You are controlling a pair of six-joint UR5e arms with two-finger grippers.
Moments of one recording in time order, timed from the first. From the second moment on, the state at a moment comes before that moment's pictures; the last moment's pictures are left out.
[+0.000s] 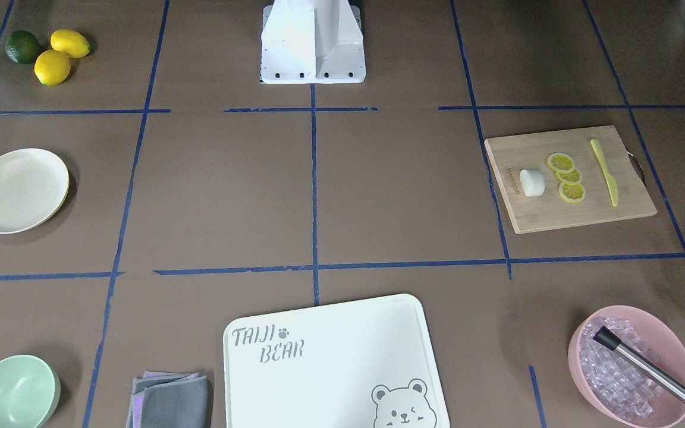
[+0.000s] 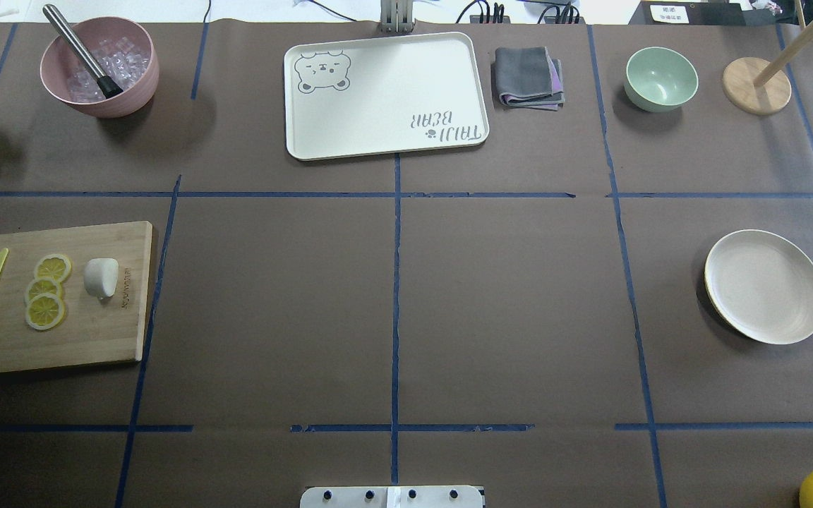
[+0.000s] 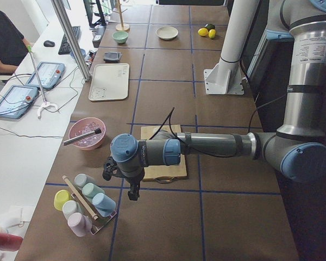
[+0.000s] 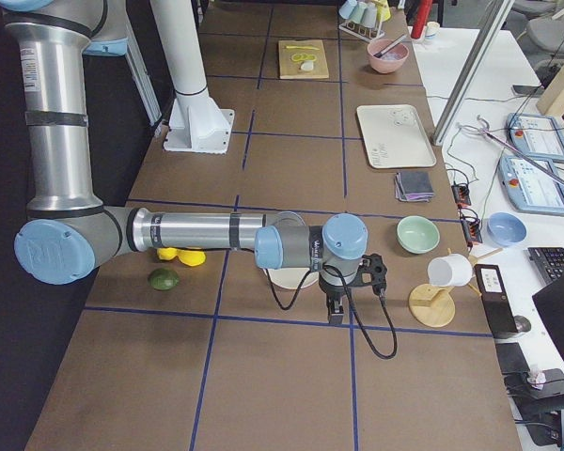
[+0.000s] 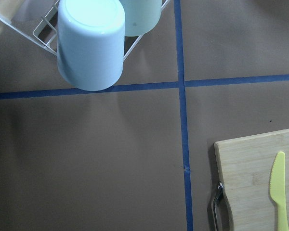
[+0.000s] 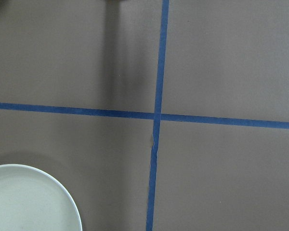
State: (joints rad) left arm -1.61 -1.59 -1.57 -1.50 -2.37 0.13; right arm 1.56 -1.55 1.58 -1.53 2.36 0.00
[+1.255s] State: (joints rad) left arm -1.61 -1.59 -1.57 -1.50 -2.37 0.13; right arm 1.54 -1.56 1.59 -1.52 2.34 0.06
